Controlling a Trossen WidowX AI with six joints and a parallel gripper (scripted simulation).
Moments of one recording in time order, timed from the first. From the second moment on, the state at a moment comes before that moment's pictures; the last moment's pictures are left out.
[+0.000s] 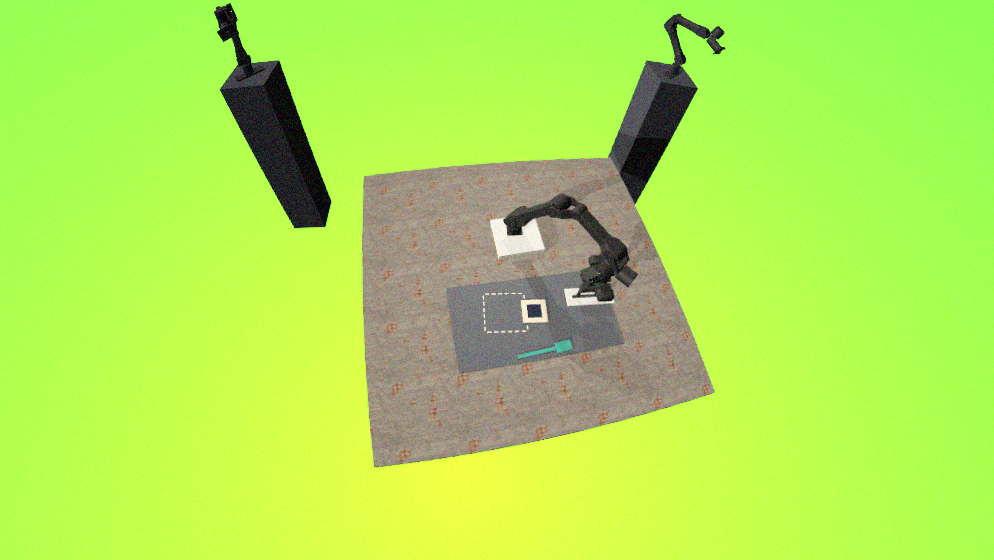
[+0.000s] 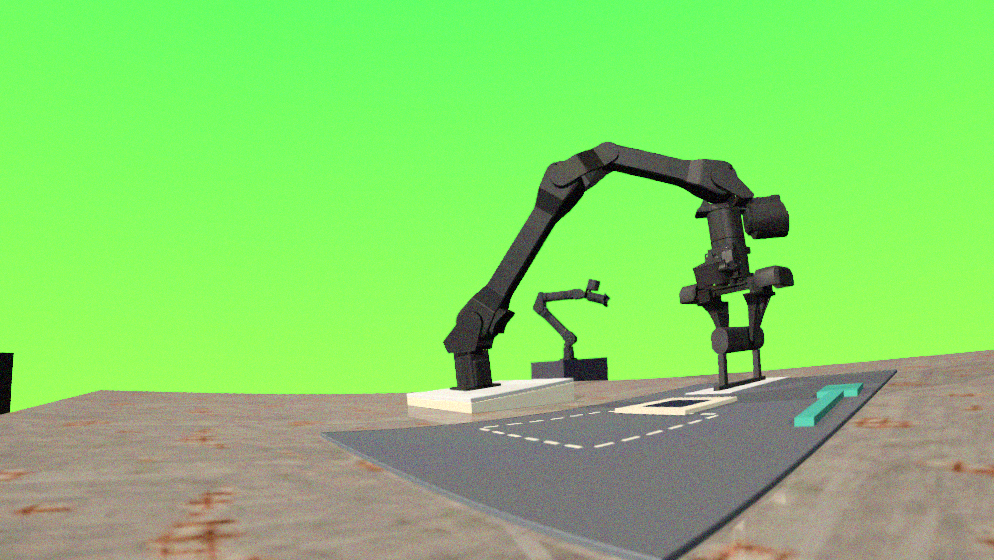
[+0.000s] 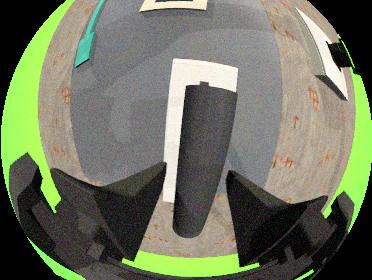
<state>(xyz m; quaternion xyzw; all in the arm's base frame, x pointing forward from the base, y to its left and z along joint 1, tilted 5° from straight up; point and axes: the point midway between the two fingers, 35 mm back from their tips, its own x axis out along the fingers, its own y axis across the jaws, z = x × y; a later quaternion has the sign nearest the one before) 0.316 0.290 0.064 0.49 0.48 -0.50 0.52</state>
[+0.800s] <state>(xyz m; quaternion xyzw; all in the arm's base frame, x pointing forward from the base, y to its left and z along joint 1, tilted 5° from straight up) 0.313 0.290 0.093 0.49 0.48 -0.51 0.52</state>
